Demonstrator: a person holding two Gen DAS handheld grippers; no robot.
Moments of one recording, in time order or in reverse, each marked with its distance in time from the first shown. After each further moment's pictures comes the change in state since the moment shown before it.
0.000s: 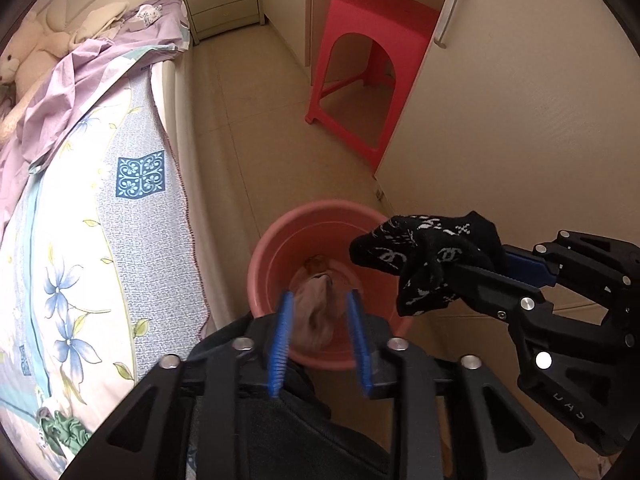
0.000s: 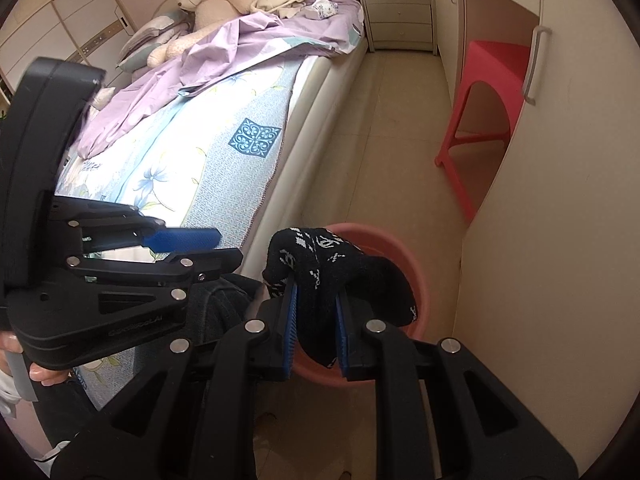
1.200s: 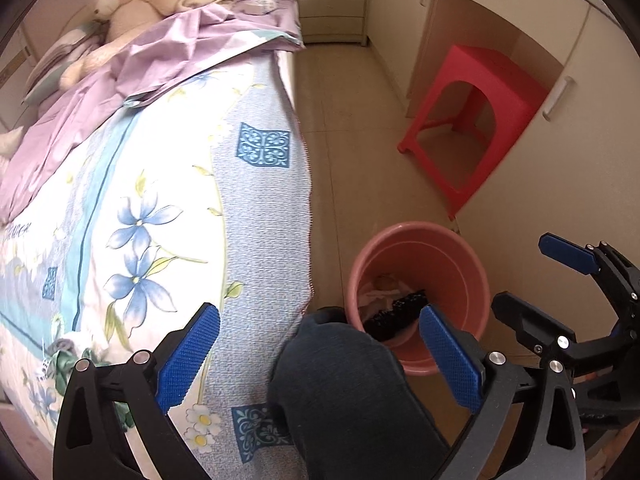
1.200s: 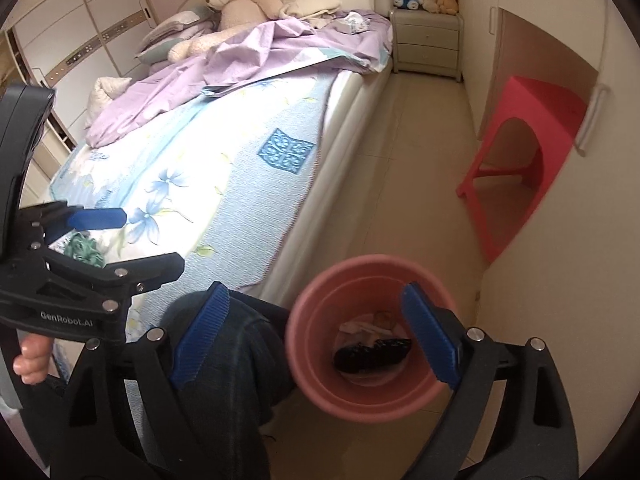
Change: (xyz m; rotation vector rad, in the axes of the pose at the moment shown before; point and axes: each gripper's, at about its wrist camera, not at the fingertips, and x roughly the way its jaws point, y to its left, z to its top) left arm -0.037 0.106 -0.055 -0.281 -0.101 0.149; right arm 0.025 0.064 0.019 -0.110 -0.063 0.017
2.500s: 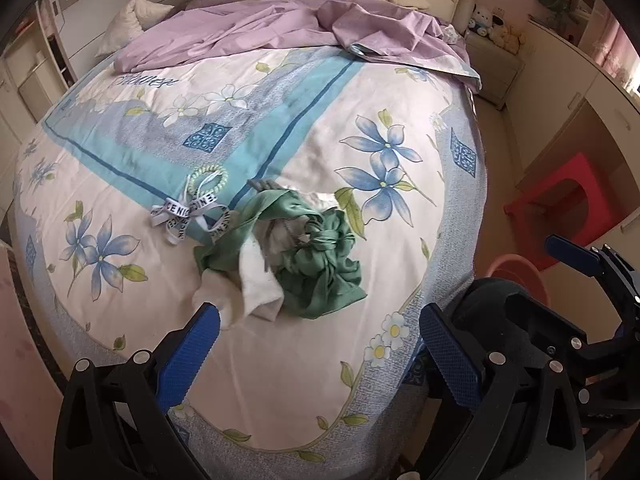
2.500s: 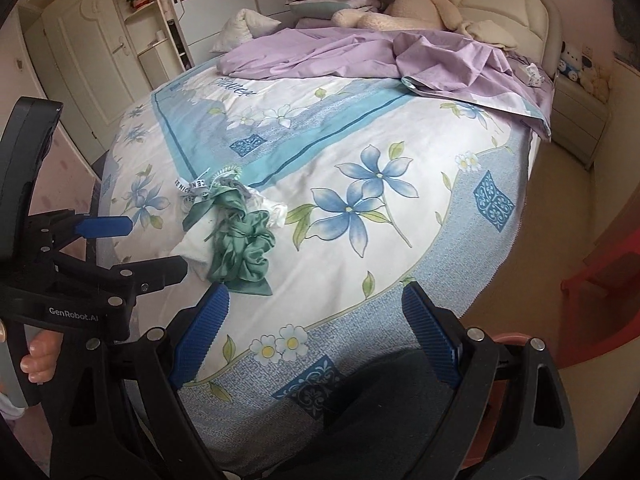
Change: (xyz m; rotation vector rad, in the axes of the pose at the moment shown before) left arm -0.083 0.223 -0.161 -0.479 -0.045 0.155; right arm 0.025 0.256 0.002 -0.425 0.051 0.258
